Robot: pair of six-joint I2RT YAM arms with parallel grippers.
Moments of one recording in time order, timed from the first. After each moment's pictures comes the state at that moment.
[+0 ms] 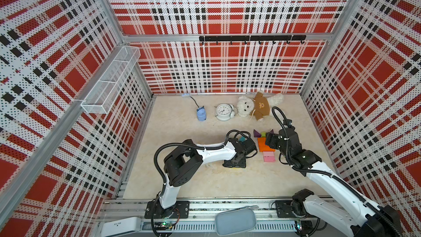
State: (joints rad) left arm -1.05 1.98 1.36 -0.79 -0.11 -0.97; right arm 0.44 0.95 0.64 -0.32 0.34 0.48
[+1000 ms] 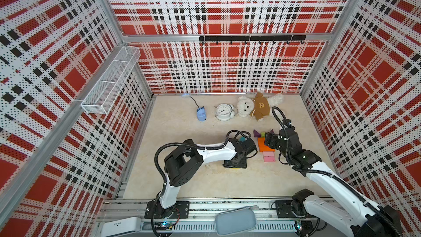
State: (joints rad) left arm -1.05 1.99 1.36 -0.78 -0.09 -0.96; right arm 0.44 0.95 0.64 -0.32 0.31 0.48
